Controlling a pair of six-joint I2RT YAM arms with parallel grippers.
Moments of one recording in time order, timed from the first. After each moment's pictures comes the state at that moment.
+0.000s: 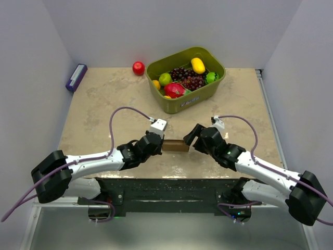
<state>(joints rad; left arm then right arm) -1.02 1.28 0.62 0.04 -0.44 -0.41 0.79 1.01 0.55 -0.19 0.32 1.06</state>
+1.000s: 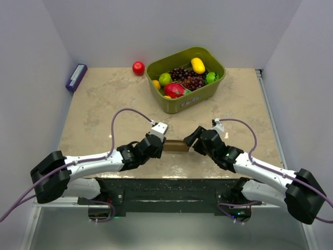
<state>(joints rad) -1.04 1.26 0.62 -0.03 -0.43 -0.41 0.79 1.04 0.48 -0.09 0.32 1.12</state>
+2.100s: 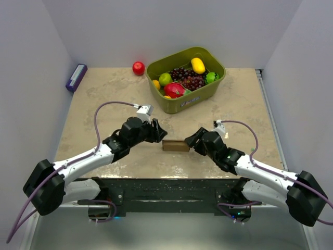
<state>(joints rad) -0.75 1.16 0.63 0.12 0.01 -0.56 0.79 1.01 0.44 -0.05 0.33 1.14</state>
